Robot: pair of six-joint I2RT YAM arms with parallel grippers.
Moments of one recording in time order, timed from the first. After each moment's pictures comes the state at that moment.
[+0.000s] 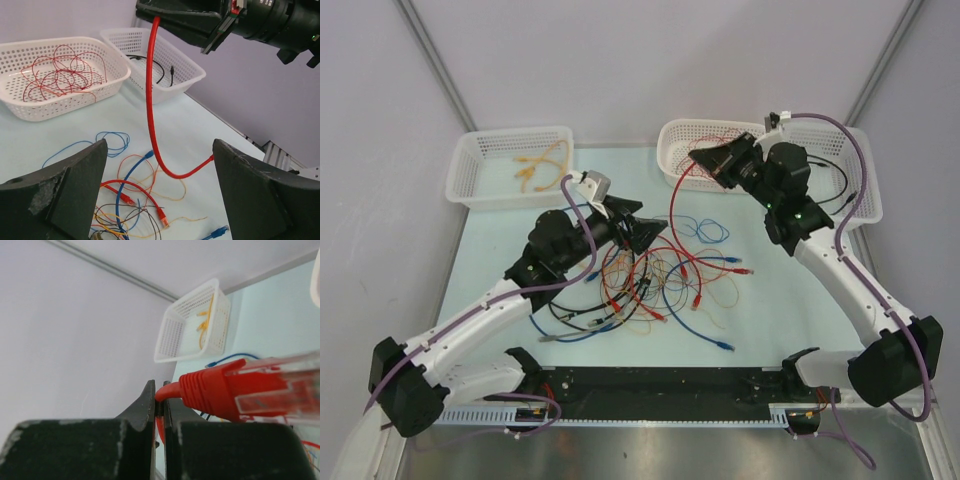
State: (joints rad) left arm -0.72 1.04 0.83 0.27 0.17 -0.35; right arm 0.40 1.28 1.21 0.07 -0.21 1.02
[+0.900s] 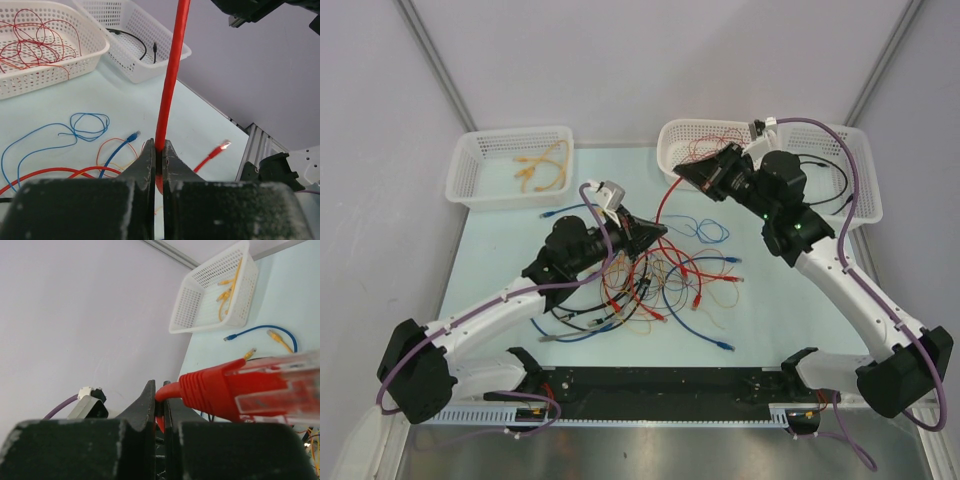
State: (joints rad) left arm -0.73 1.14 0.74 0.43 0.27 -0.43; right arm 0.51 1.23 1.21 -0.01 -0.26 1.03
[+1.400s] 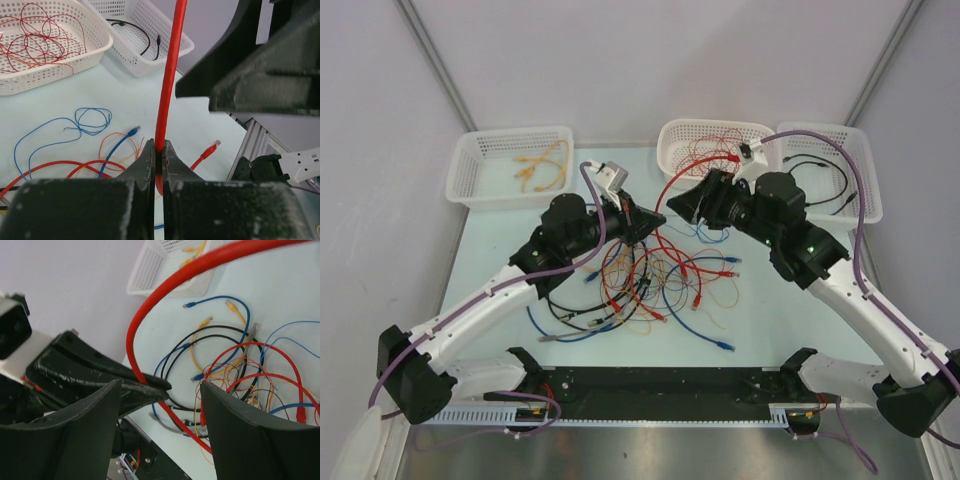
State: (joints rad) left arm -0.73 1.14 0.96 0.11 0.27 -0.40; right arm 0.63 1.11 1.21 -0.29 -0.14 0.75
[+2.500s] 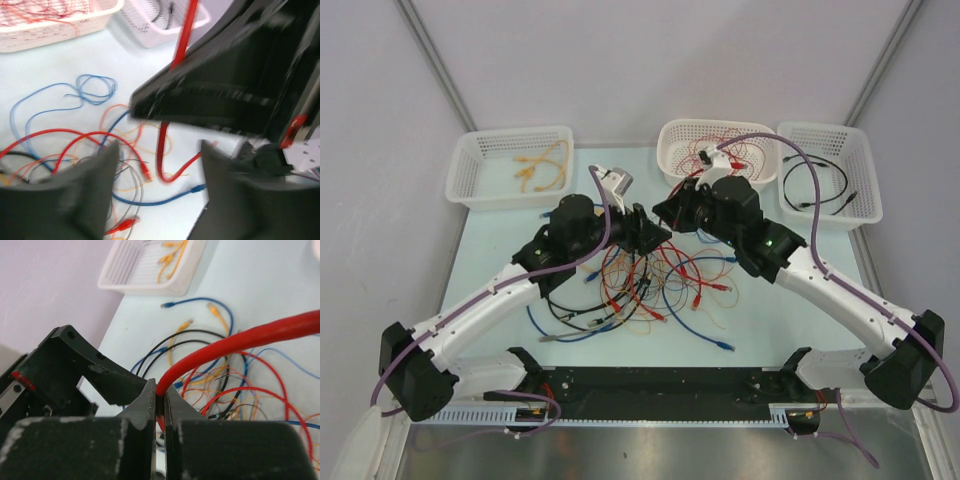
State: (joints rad) left arm -0.73 1.15 0.98 -0.02 0.27 -0.41; right arm 0.78 1.26 1.20 -0.18 0.01 0.64
